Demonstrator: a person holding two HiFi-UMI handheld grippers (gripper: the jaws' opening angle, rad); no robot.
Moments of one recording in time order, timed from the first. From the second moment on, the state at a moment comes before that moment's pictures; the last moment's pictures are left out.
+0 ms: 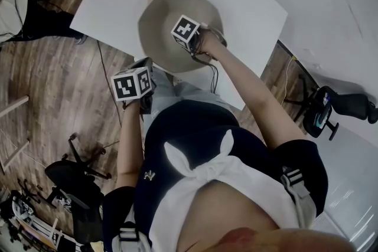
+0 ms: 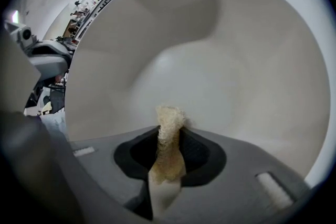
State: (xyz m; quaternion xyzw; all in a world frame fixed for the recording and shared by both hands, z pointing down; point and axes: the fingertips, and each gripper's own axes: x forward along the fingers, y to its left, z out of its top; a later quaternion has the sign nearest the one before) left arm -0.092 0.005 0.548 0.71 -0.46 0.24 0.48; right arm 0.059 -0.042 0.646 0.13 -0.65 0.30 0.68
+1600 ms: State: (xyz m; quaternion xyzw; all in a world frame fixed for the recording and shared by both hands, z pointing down) left arm -0.091 0.004 0.548 0.71 -0.45 0.25 0.49; right arm -0.005 -0.018 0.640 0.08 -0.72 0.37 0.59
